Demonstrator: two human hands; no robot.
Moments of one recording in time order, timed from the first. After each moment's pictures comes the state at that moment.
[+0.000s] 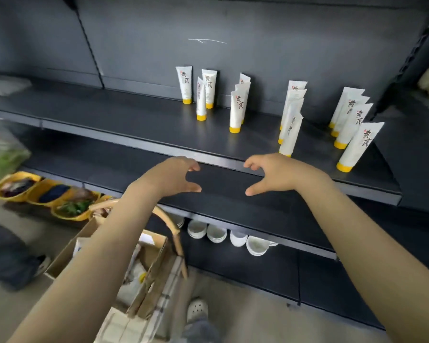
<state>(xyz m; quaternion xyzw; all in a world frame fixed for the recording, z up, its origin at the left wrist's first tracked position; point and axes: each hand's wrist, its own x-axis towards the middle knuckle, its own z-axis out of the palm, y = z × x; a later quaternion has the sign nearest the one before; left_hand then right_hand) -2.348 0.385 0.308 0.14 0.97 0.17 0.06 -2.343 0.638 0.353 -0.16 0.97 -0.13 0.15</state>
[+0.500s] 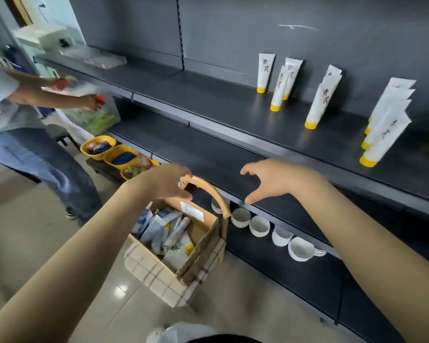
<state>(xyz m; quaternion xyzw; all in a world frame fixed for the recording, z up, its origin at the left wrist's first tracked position) -2.262 0.243 0.285 0.00 0.99 0.08 0.11 -2.331 0.491 0.329 -0.31 0.92 0.00 0.22</state>
